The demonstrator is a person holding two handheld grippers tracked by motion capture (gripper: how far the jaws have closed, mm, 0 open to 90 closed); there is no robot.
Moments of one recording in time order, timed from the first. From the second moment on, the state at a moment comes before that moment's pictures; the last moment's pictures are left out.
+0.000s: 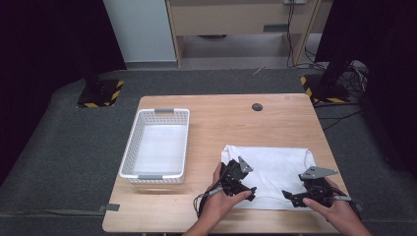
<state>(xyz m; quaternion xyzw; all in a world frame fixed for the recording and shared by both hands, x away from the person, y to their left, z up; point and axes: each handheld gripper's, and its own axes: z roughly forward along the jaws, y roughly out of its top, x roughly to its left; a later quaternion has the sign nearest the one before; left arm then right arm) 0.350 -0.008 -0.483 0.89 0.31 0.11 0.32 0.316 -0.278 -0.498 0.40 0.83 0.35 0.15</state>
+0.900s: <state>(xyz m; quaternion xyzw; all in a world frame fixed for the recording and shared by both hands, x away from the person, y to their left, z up) 0.393 -0.018 -0.432 0.89 0.30 0.14 0.31 0.308 -0.231 -0.477 0.33 0.87 0.34 0.11</state>
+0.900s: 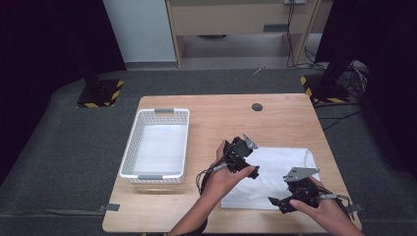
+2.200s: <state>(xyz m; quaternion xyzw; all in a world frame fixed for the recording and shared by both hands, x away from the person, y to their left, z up) 0.431 0.009 -0.441 0.87 0.33 0.14 0.34 0.315 -0.145 -0.478 0.25 0.90 0.35 0.08</state>
